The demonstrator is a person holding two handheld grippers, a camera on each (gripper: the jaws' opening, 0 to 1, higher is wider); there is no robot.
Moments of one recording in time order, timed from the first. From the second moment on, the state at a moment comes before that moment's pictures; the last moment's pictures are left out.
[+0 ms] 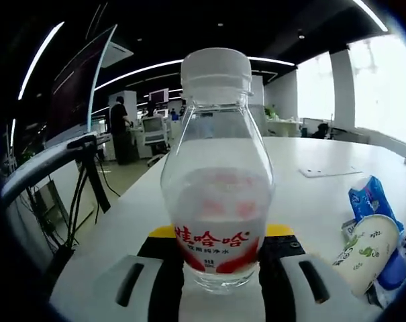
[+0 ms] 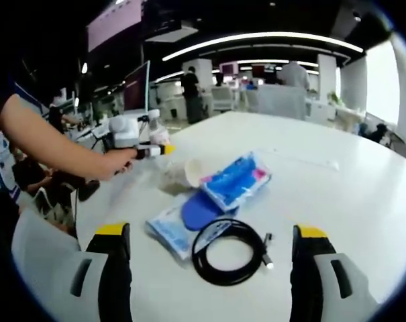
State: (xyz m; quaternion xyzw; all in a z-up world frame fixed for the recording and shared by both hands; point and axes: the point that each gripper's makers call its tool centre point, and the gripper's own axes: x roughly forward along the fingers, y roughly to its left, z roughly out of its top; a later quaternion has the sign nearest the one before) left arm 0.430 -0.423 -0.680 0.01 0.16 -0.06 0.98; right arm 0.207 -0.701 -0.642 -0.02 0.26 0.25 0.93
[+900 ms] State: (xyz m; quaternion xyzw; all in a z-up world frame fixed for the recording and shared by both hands) left arm 0.417 -0.428 -0.674 0.10 0.16 -0.21 0.96; right arm 0.210 -0.682 -0.639 -0.01 0.25 0.27 0.93
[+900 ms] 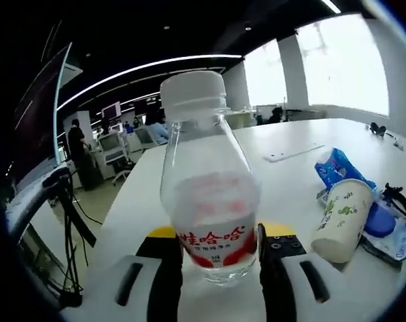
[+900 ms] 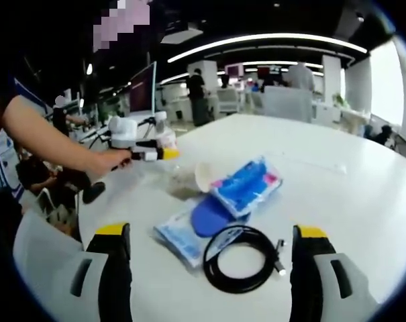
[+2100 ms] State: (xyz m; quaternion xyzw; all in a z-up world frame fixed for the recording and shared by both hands) left arm 0.429 -0.421 -0.675 0.08 0.18 -0.12 0.97; right arm 0.209 -0.692 -0.634 -0.01 0.25 0.26 0.93
